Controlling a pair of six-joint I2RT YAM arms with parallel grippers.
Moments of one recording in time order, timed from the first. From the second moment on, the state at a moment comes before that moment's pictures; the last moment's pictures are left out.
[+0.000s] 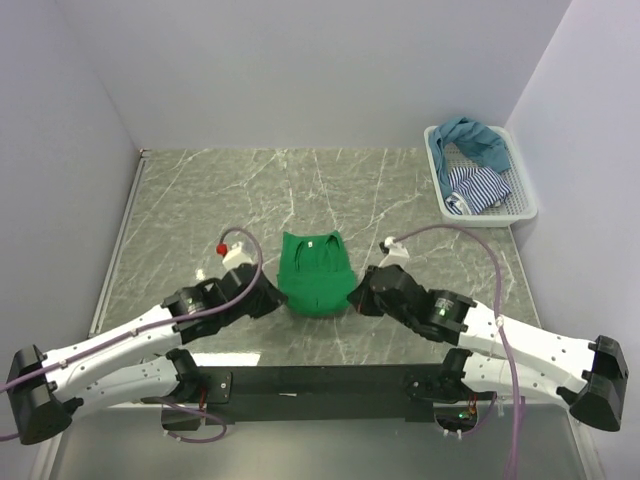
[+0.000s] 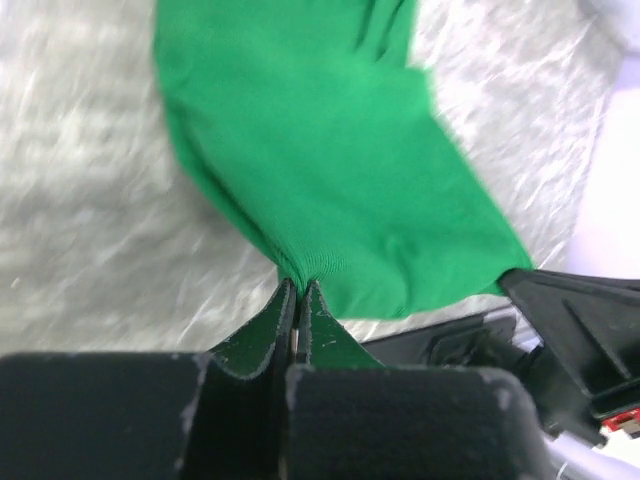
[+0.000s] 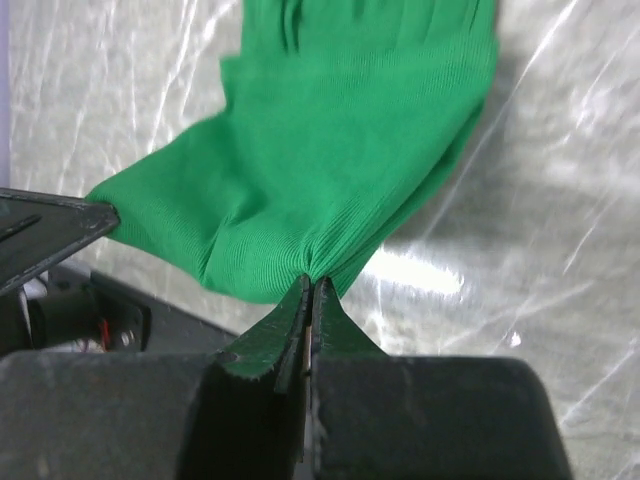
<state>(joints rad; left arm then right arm) -0.98 0.86 0.62 -0.51 -0.29 -1.25 1.05 0.88 0.63 -0.44 0.33 0.97</state>
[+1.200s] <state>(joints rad) -0.33 1.52 1.05 -0.18 -0.04 -0.87 0.53 1.66 1.19 -0.38 0.12 0.55</state>
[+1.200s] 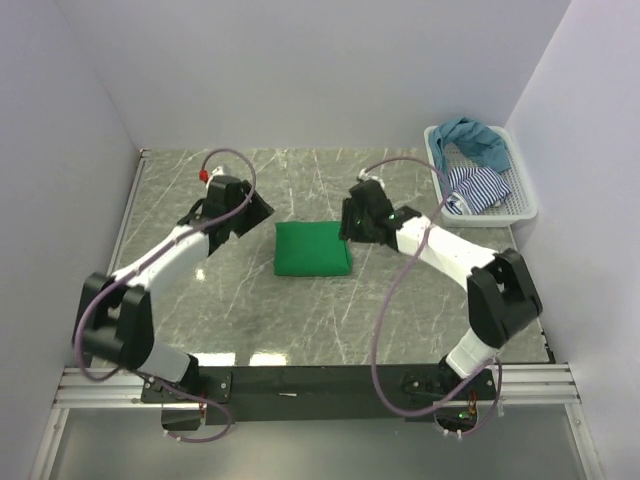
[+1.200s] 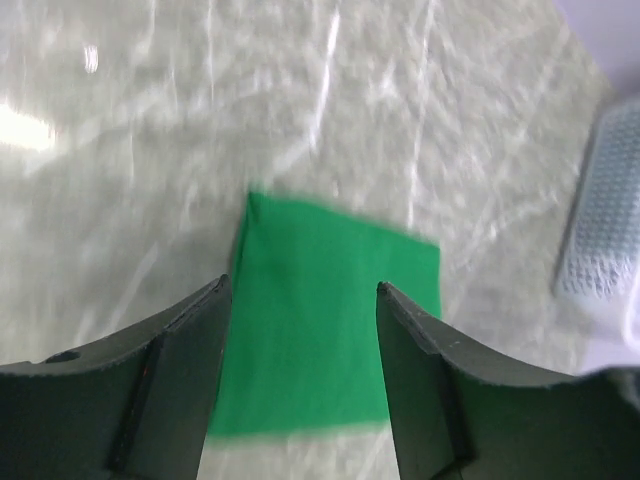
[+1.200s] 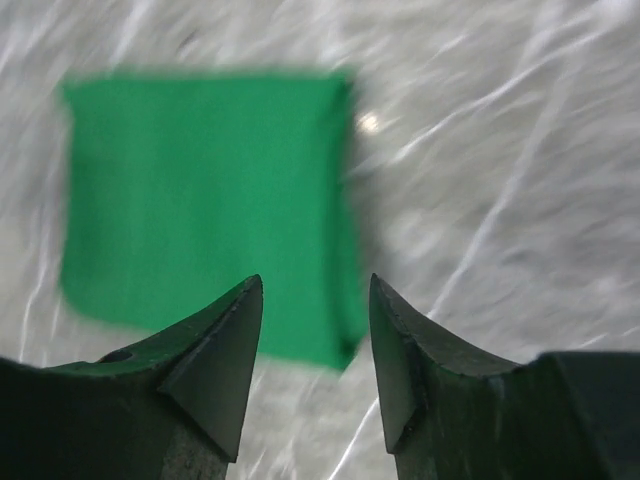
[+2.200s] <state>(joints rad) -0.70 1.08 0.49 -0.19 -0.19 -1.34 0.85 1.58 0.70 0.06 0.05 0.93</state>
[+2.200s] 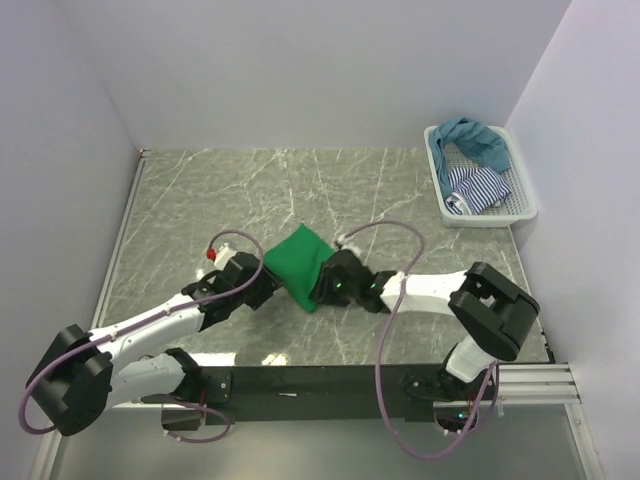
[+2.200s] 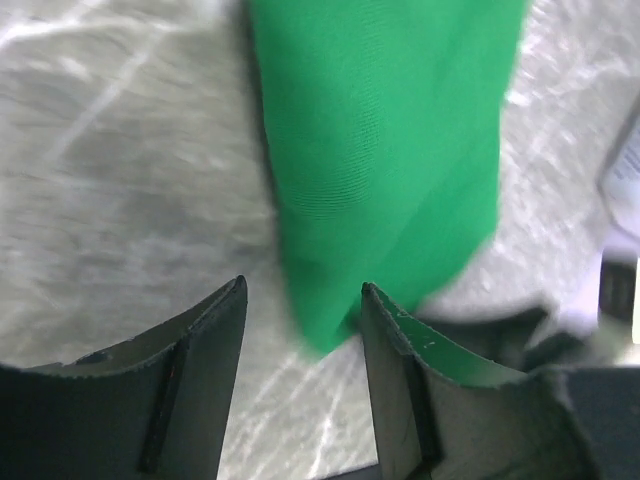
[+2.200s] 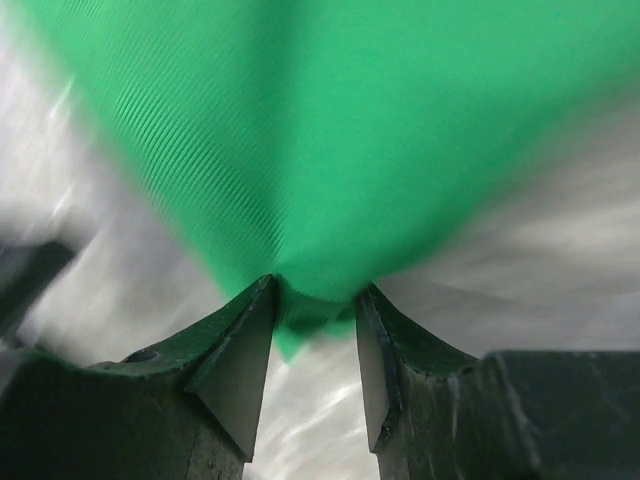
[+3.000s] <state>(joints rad) -0.53 1.22 0.64 -0.29 -0.09 -1.05 0.97 1.51 0.91 -0.17 0.21 0.74</state>
